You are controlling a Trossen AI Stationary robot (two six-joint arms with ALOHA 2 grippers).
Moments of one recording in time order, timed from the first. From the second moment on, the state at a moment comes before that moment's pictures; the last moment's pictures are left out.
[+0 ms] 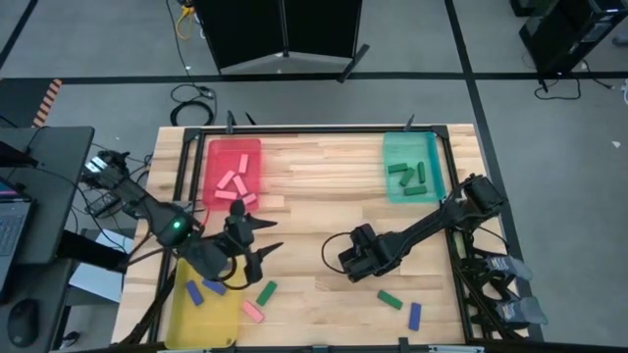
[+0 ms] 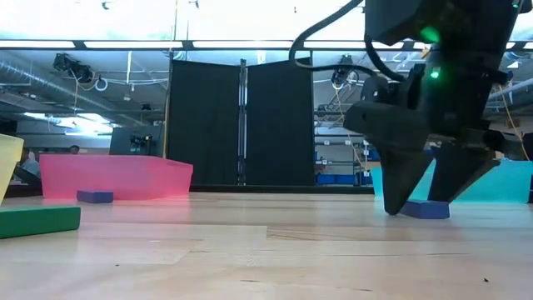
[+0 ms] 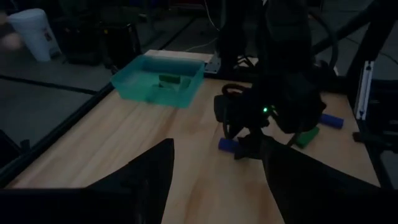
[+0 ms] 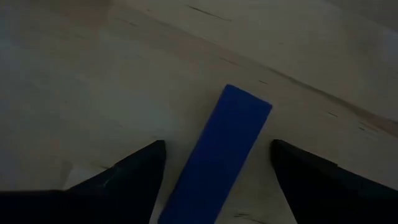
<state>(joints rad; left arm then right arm) -0.65 1.25 1.08 -0.35 -0.91 -0.42 0.43 1.90 1.10 -0.73 0.32 1.61</state>
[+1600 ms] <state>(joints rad) -0.99 1.24 1.08 -0.31 -1.55 -0.56 0.27 2.53 1.97 0.52 0.04 0.34</state>
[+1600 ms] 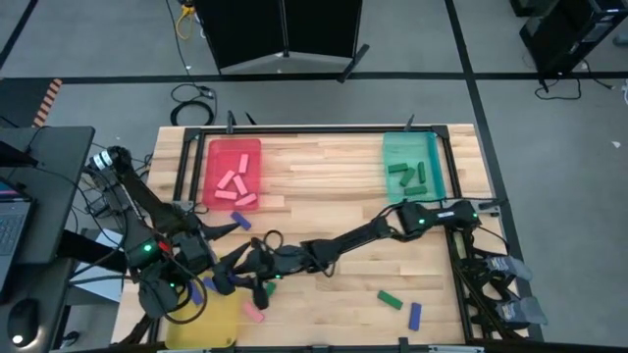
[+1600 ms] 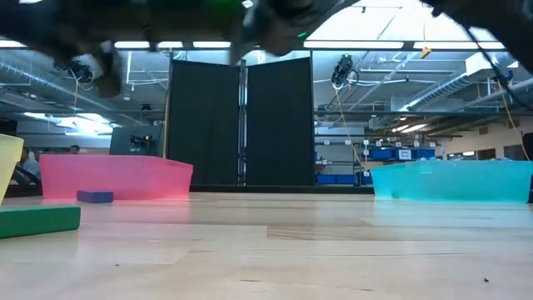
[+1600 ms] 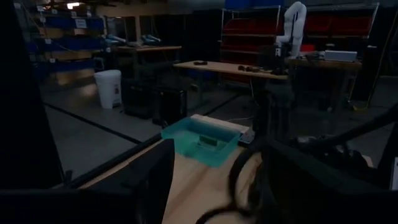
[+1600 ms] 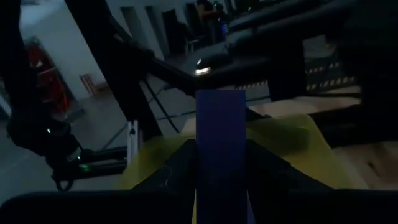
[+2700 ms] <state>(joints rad) -0.99 1.24 1.08 -0.32 -1.38 -0.66 0.22 2.37 1.51 0.97 0.21 0.32</state>
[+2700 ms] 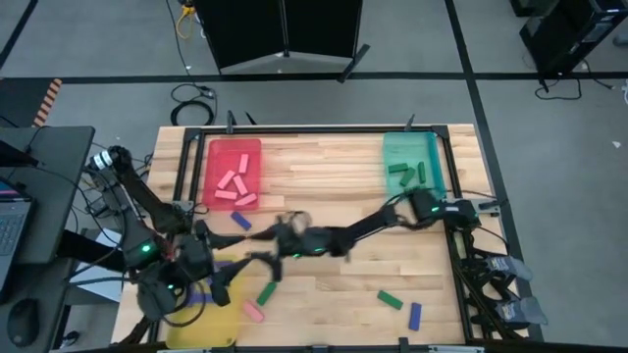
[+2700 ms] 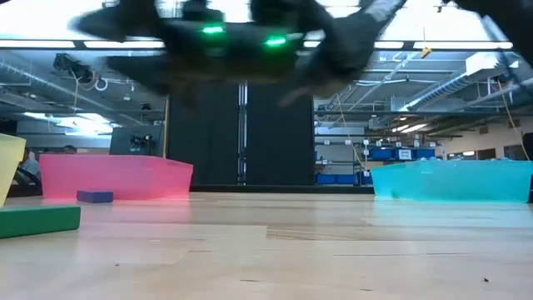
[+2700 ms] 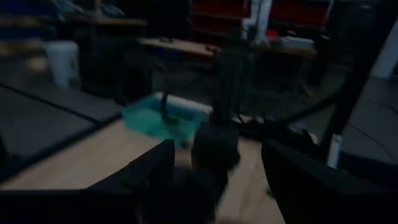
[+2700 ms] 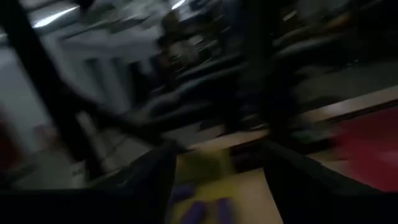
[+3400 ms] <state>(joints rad) -0.61 1.57 1.08 -0.54 -0.41 -1.14 0.53 1.44 0.40 1.29 1.07 0.03</state>
